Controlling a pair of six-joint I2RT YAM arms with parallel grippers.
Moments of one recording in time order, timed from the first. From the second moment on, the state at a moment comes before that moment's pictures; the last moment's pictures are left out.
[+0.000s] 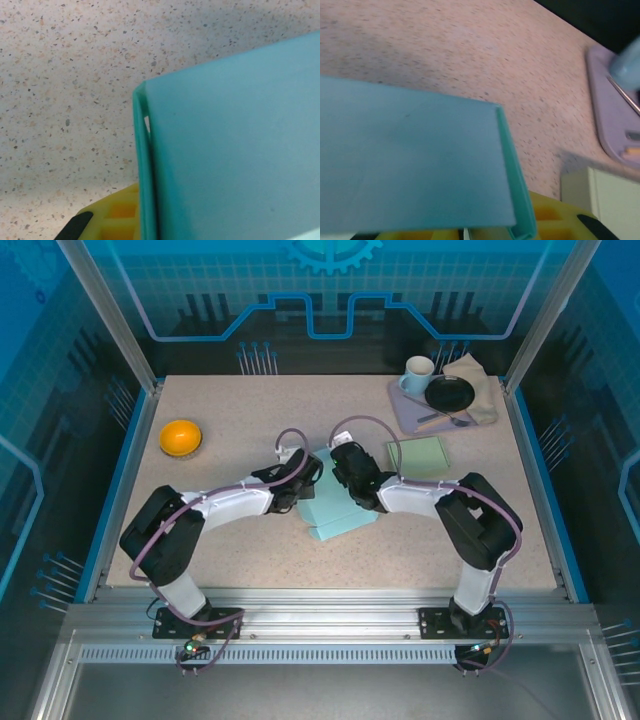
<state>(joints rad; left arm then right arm) -0.66 1.68 1.00 -0.32 -0.38 -0.71 0.70 1.81 1.03 0.05 0.59 -0.01</state>
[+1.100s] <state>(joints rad) -0.66 1.68 1.02 -0.46 -0.38 -0.74 0.59 1.74 0.92 0.03 0.12 0.12</state>
